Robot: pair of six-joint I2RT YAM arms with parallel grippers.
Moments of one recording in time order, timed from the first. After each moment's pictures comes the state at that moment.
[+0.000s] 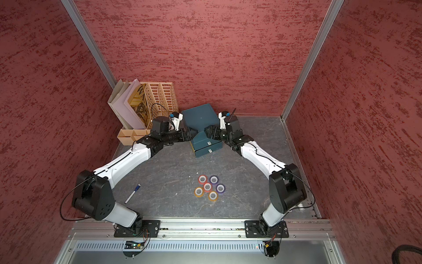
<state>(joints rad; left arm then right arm) -0.38 1.53 1.18 -0.15 0.40 -0.50 0.45 1.62 1.25 -0.08 -0.29 0.58</state>
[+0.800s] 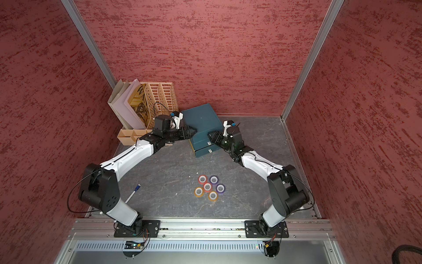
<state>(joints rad) -0.35 1.62 1.24 -0.15 0.39 -0.49 0.46 1.61 1.00 0.27 -0.31 0.94</state>
